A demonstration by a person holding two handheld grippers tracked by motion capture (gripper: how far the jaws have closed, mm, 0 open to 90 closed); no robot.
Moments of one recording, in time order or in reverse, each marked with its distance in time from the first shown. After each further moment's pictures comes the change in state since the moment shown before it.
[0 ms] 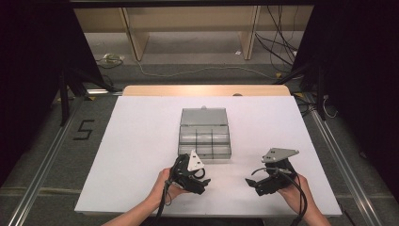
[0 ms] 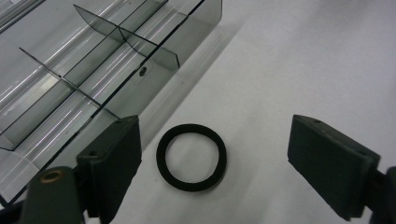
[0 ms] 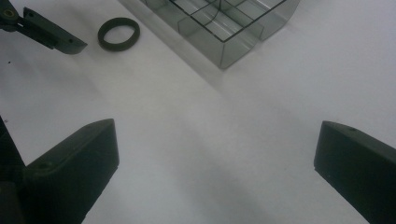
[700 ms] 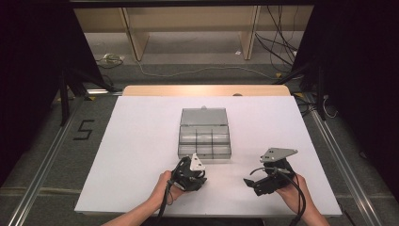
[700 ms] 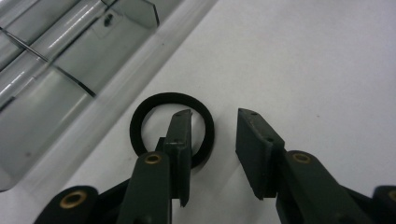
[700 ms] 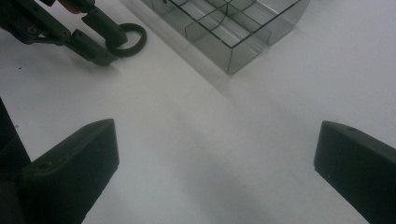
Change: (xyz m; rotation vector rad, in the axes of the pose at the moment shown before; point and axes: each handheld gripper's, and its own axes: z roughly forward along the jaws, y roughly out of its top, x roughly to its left) left arm 0.001 -0.011 0.015 0.090 -0.072 -0.049; right arm 0.003 0.003 0.002 -0.005 0.019 0.003
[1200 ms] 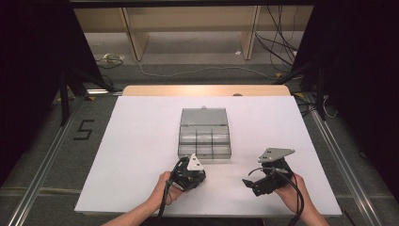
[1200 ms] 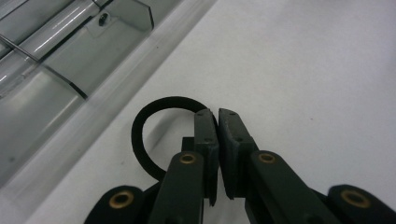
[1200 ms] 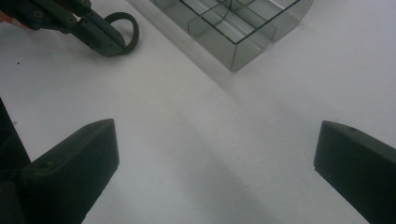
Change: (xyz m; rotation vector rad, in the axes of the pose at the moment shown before) left arm 0.002 -0.003 0.001 -0.030 -0.032 0.002; right arm 0.001 0.001 0.004 0.019 0.004 -0.005
